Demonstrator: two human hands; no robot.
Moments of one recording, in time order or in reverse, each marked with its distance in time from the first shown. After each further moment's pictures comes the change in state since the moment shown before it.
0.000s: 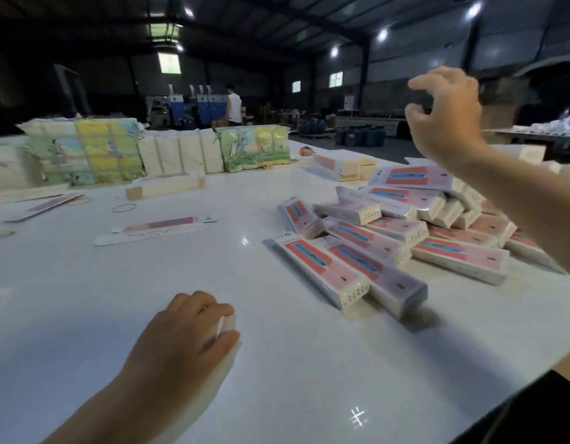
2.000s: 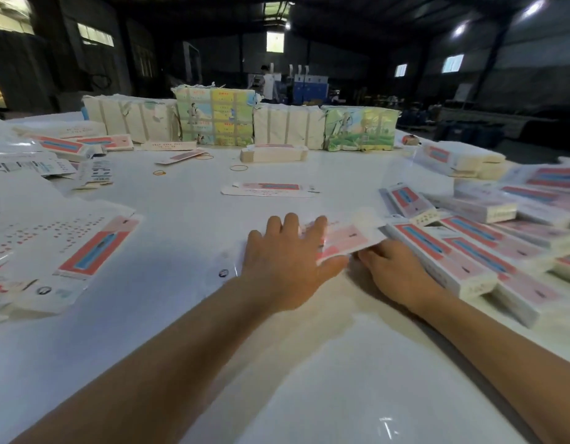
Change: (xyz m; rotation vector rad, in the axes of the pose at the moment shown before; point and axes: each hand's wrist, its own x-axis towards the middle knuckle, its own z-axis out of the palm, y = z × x) left_hand 0.003 -0.013 -0.021 0.413 -0.003 -0.201; right_hand -0.203 -0.133 0.093 0.573 -0.806 0.067
